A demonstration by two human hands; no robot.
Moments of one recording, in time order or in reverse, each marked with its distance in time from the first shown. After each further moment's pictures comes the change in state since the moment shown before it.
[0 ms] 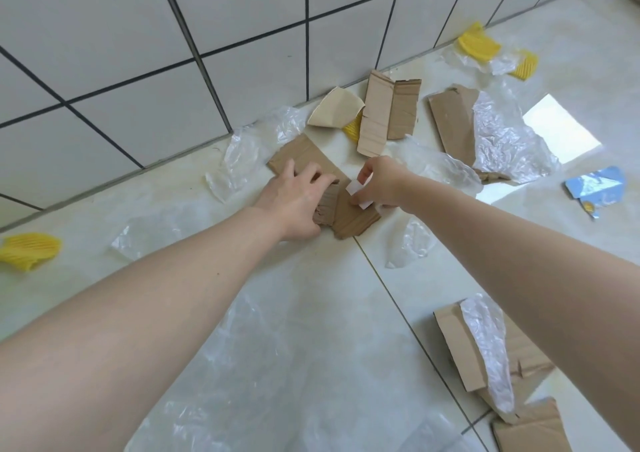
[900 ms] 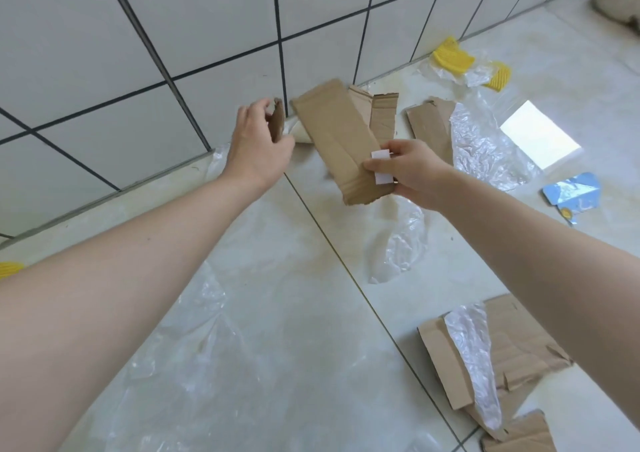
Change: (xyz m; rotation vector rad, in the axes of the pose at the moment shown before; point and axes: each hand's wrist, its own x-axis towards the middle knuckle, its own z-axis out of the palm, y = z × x) left_hand 0.042 -0.011 -0.058 -0.770 0.506 -0.388; right_hand -0.001 0.030 -0.050 0.872 0.049 -0.013
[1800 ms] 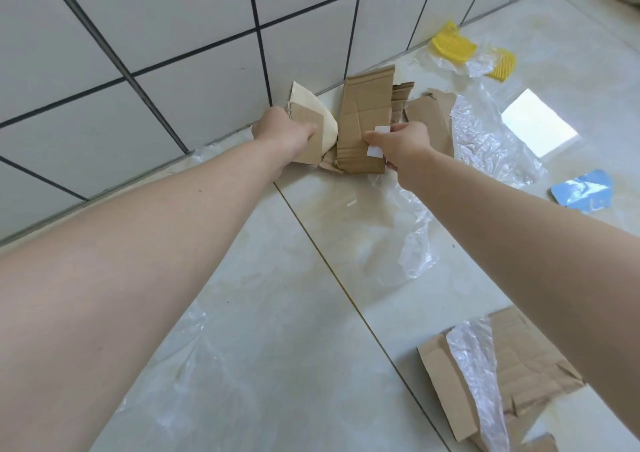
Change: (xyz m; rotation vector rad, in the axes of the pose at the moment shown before) left_hand 0.054 0.013 0.060 -0.108 -0.137 -0.373; right_hand 0.063 -0.004 0.000 -0.038 0.363 0.049
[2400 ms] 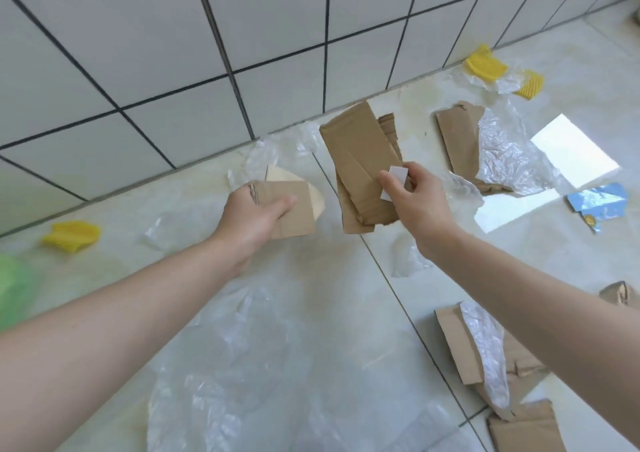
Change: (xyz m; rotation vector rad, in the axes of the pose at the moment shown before) left_hand -0.160 -0.095 -0.103 -0.309 0.003 -0.097; right_hand -0.149 0.036 0.000 -0.069 -0.140 -0.334
